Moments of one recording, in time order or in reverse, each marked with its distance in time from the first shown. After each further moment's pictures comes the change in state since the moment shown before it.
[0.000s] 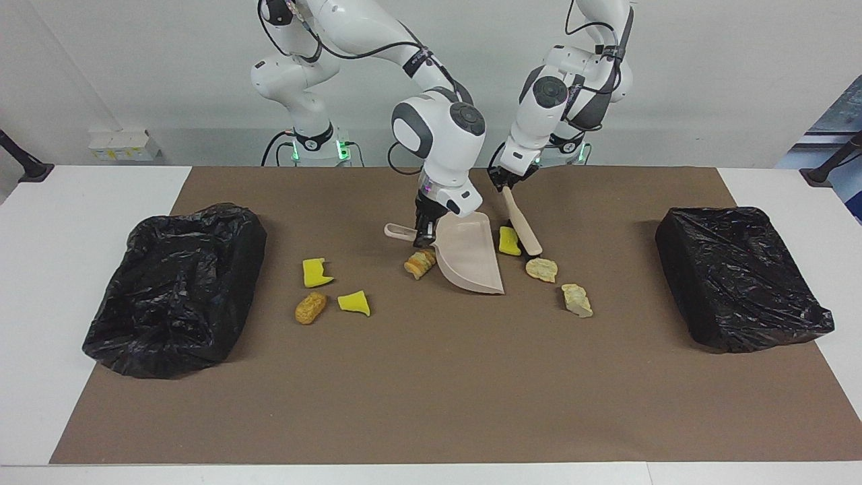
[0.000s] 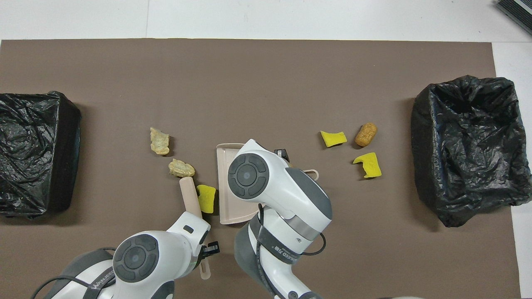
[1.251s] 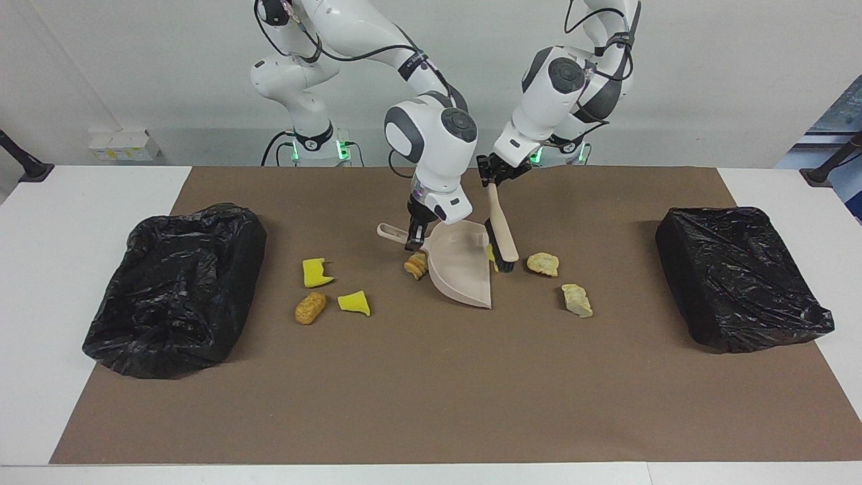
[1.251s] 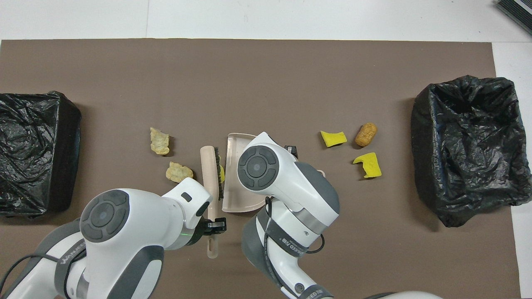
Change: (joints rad) left arm 0.075 0.078 0.020 0.280 -0.114 -0.151 0.259; right arm -0.029 0.000 -0.001 -0.005 0.000 -0.003 0.103
